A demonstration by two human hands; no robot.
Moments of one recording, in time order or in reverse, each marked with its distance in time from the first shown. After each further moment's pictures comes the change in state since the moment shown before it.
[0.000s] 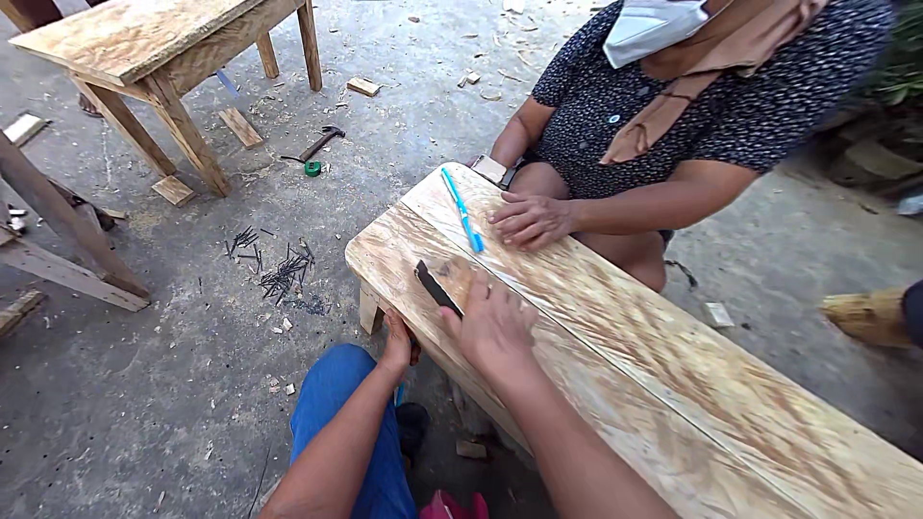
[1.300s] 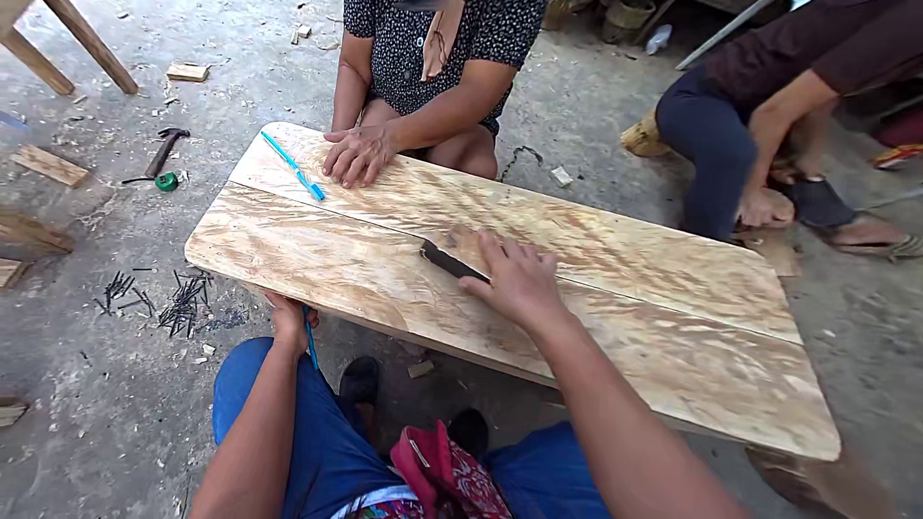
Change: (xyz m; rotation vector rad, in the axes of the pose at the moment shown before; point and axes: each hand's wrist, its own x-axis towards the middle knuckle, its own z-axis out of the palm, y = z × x) left_hand -0.003 0.000 0.000 0.065 0.037 0.144; right_hand -0.076 0.224 0.037 0.064 0.286 0.080
